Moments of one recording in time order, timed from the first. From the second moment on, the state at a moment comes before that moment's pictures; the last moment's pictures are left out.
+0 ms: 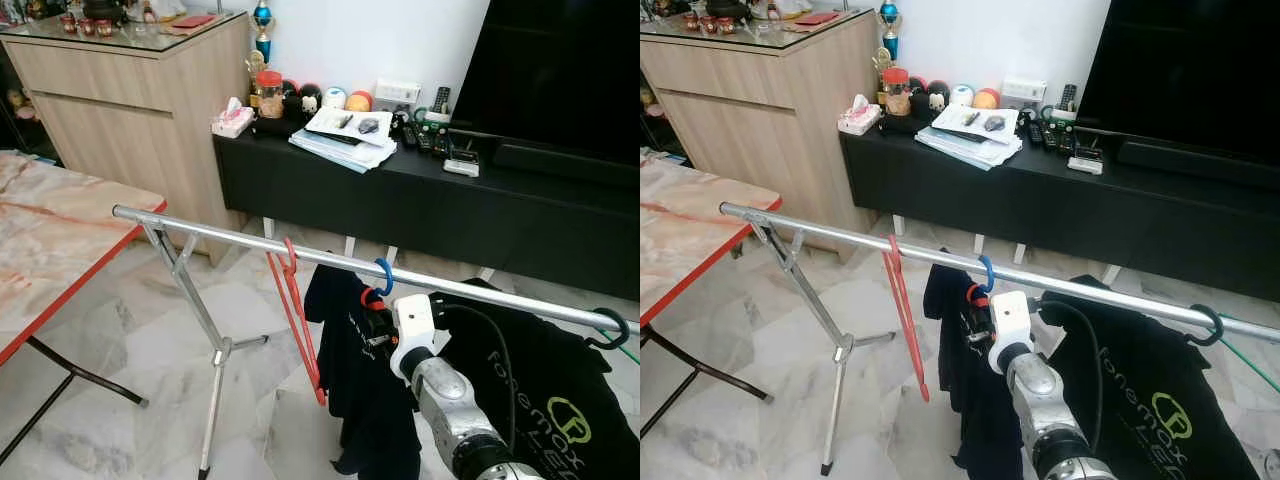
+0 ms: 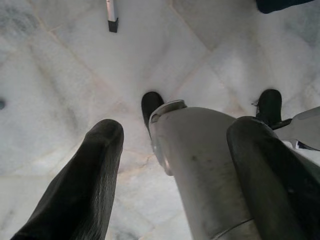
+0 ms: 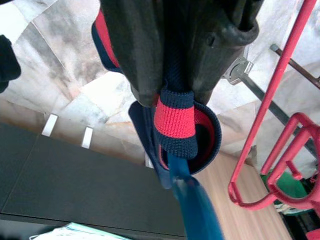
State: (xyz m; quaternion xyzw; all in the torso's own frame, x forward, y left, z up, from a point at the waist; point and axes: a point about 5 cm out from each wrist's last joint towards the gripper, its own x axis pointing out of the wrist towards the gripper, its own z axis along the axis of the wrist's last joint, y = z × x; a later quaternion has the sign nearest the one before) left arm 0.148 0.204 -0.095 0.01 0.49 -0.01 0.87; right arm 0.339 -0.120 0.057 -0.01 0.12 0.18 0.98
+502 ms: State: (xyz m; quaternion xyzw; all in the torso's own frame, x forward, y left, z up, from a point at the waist) left arm 0.152 0.202 -0.094 0.01 0.48 -0.01 0.87; right arm 0.337 -0.131 0.059 0.00 0.07 0.11 0.99
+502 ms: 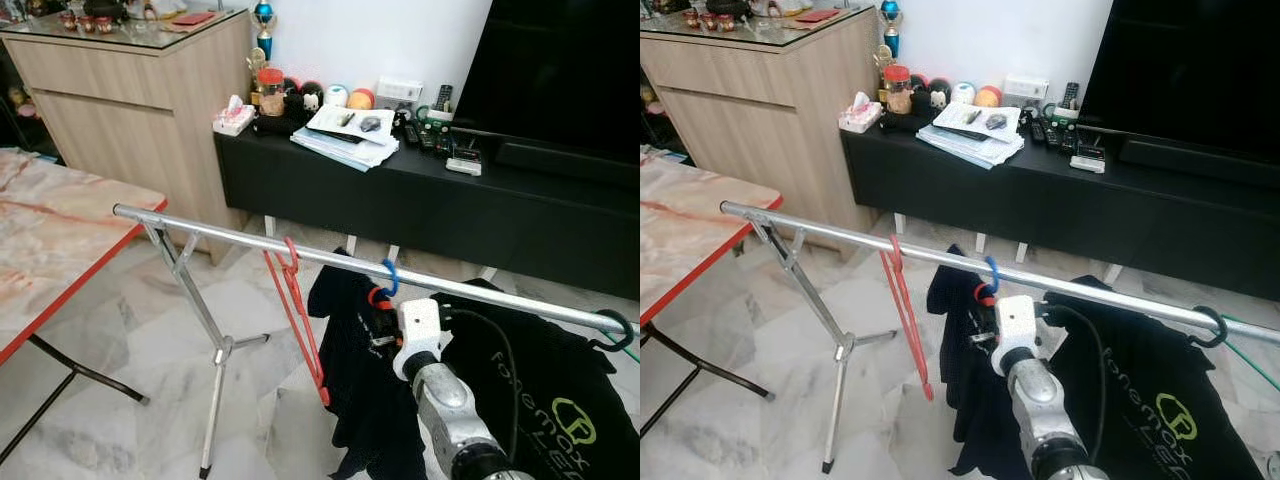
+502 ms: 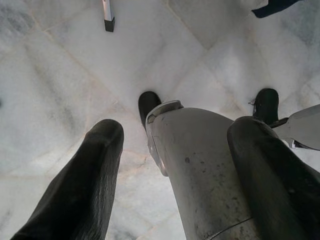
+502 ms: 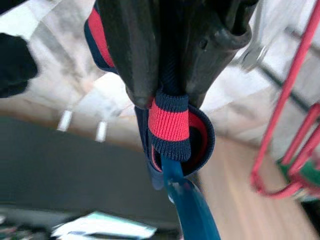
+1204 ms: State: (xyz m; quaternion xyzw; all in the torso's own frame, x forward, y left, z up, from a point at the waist) left arm 0.175 0.191 -0.087 0.01 0.47 -0.01 0.88; right arm 0.305 -0.145 0.060 0.04 -0.03 0.05 1.00
